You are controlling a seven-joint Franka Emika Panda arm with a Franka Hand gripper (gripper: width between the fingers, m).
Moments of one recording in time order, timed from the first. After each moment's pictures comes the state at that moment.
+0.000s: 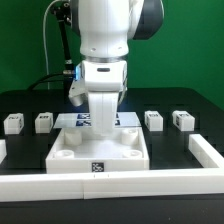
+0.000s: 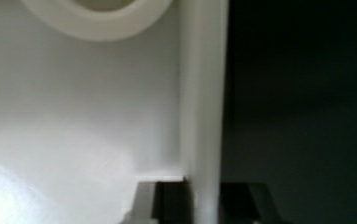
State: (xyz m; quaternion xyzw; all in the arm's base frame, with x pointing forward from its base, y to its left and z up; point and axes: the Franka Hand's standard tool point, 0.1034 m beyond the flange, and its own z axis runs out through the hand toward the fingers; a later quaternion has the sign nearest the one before) arm 0.449 -0.004 0.018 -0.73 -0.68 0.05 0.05
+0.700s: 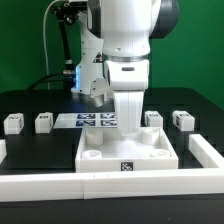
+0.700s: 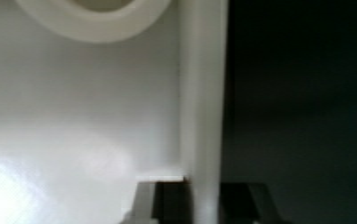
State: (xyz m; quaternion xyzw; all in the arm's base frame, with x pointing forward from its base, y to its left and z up) arm 0.451 0.031 0.016 -0.72 -0.69 0.04 0.05
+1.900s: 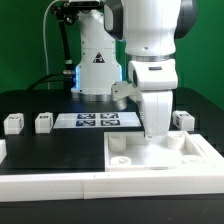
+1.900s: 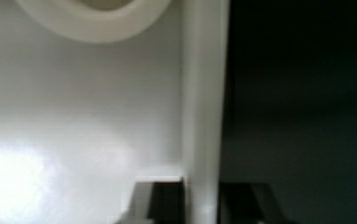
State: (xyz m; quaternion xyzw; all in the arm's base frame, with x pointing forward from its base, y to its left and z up) arm 0.481 0.072 0.018 -0.72 -0.69 0.02 0.04
